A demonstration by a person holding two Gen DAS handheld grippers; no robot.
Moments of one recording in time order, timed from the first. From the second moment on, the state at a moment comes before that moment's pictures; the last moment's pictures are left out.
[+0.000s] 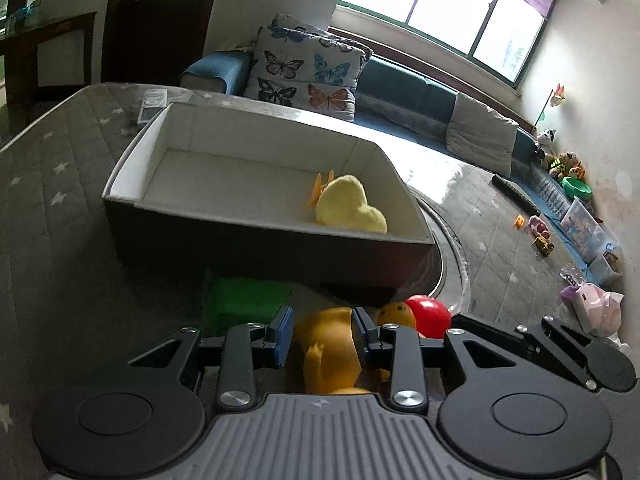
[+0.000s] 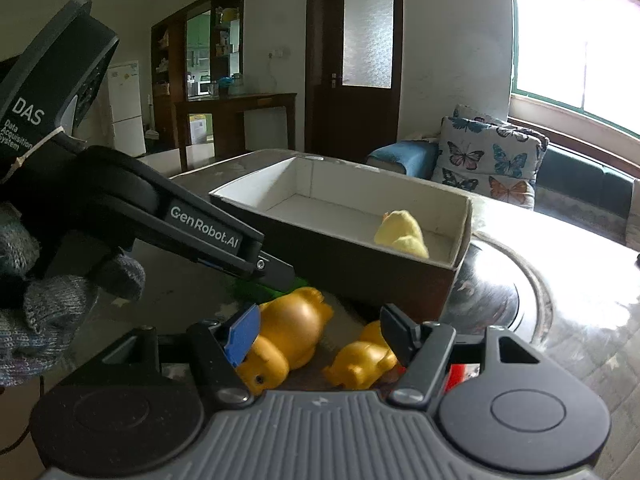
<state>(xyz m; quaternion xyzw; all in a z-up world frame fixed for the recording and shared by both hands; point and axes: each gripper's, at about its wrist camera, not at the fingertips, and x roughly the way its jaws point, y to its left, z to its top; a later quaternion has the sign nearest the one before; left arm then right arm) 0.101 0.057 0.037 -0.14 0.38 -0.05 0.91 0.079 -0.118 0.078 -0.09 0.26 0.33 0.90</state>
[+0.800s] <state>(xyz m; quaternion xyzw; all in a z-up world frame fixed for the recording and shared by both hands) 0.087 0.059 0.021 -0.14 0.40 -0.04 0.90 0.059 -0.092 0.052 -0.10 0.30 0.36 0.88</state>
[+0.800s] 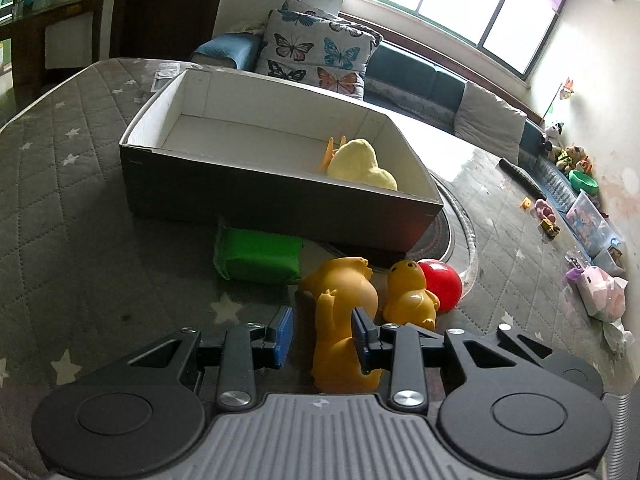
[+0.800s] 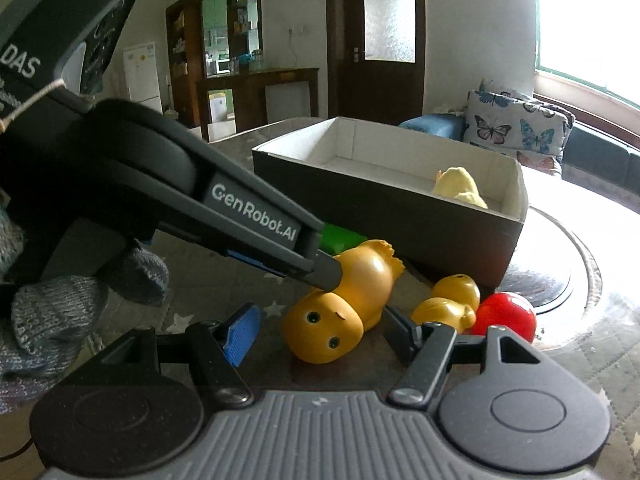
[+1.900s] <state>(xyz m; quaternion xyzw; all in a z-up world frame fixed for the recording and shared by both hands) 0.116 0.059 0.010 -0.17 0.42 -0.09 0.89 0.071 -0.092 0.043 -0.09 0.33 0.36 0.87</state>
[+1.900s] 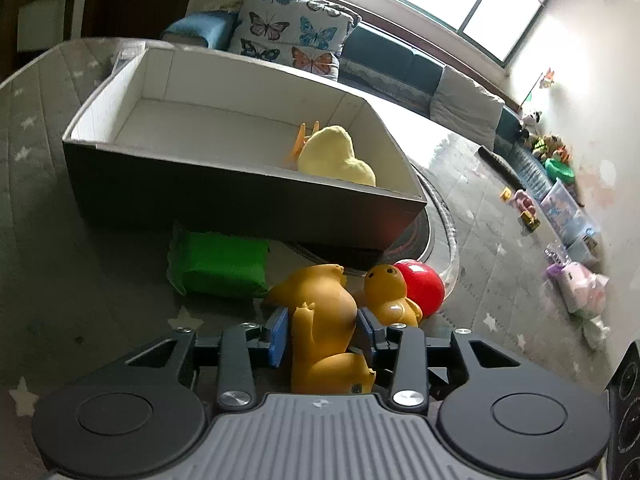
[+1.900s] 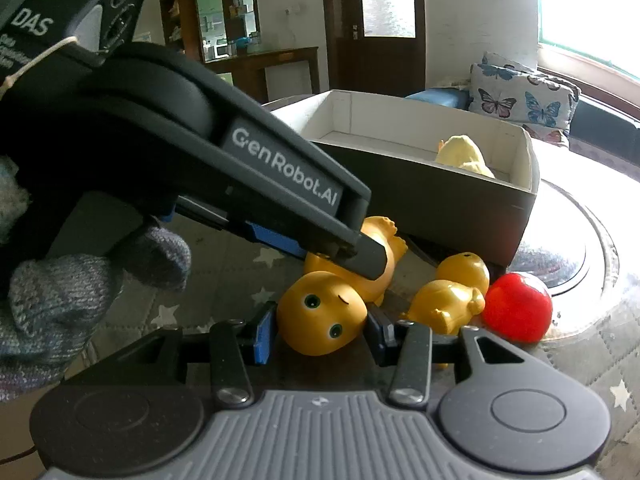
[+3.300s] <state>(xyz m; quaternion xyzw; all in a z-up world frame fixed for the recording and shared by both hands) 0.141 0.077 0.080 -0.18 0.33 -0.08 0.92 0.111 -0.072 0.111 -0.12 0.23 0.37 0.89</state>
